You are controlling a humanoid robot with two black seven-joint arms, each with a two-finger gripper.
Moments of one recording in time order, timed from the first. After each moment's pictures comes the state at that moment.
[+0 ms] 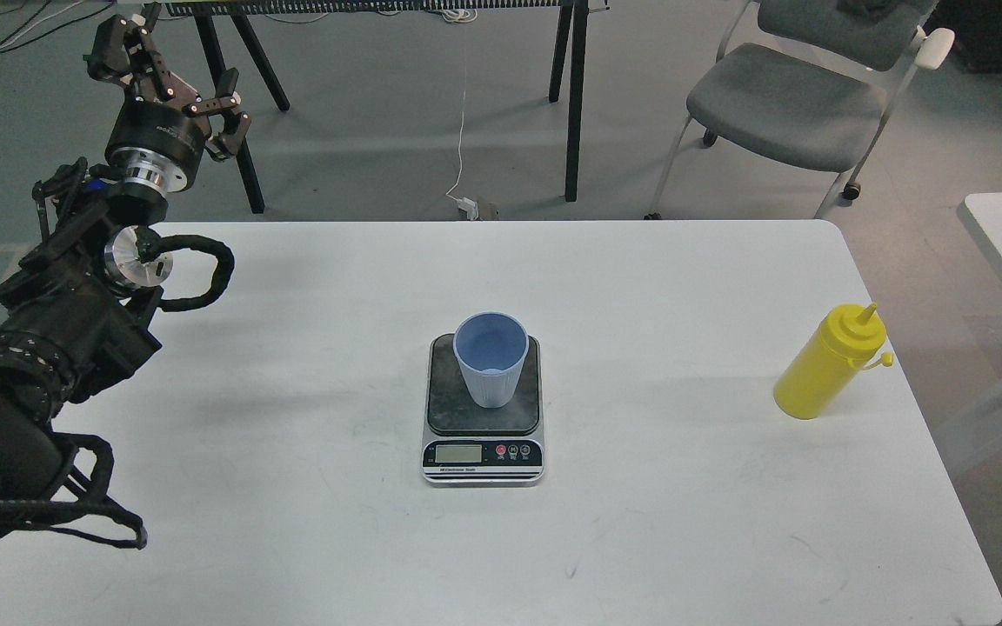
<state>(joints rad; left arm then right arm) -1.04 0.16 -0.60 -0.13 -0.09 -0.49 -0.49 0.57 -0.99 0.78 0.71 -0.07 0.49 -0.04</state>
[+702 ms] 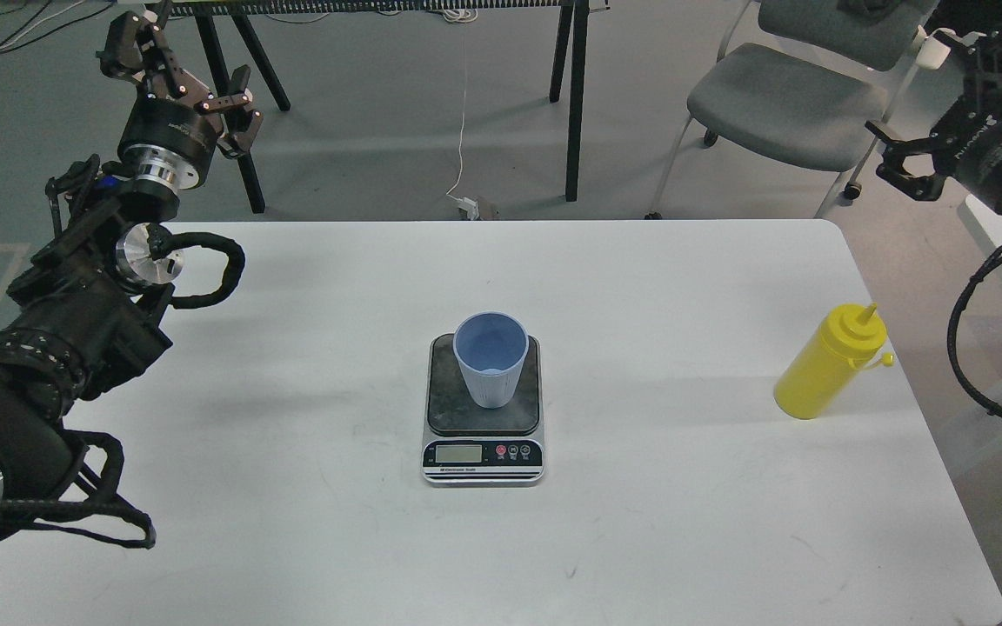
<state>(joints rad) -1.05 0.13 -0.60 -0.13 -0.09 -0.49 -0.49 0.80 -0.61 0.92 0.79 -0.10 0.49 -0.03</state>
